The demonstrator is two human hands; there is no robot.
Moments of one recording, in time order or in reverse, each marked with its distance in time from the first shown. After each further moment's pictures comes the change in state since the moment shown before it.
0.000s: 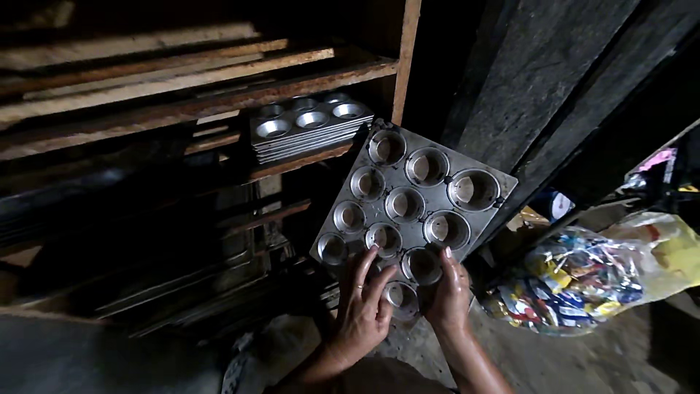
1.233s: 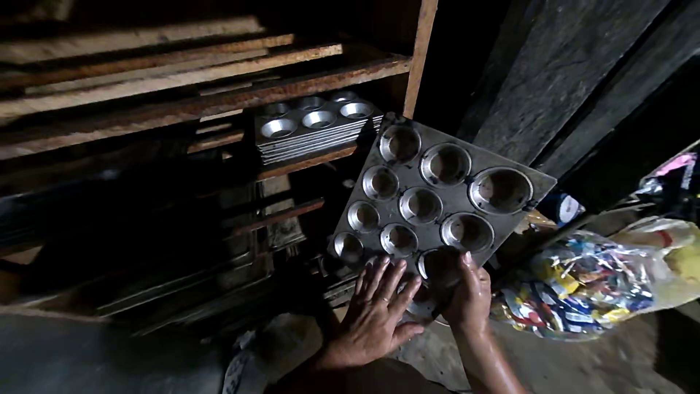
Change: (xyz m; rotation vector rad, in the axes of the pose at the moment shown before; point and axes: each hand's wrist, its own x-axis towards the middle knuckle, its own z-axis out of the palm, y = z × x) left_hand 0.002 -0.005 -0.003 0.227 -0.254 0.200; right_hand 0.016 -0.002 -0.013 -0.045 -0.072 -0.118
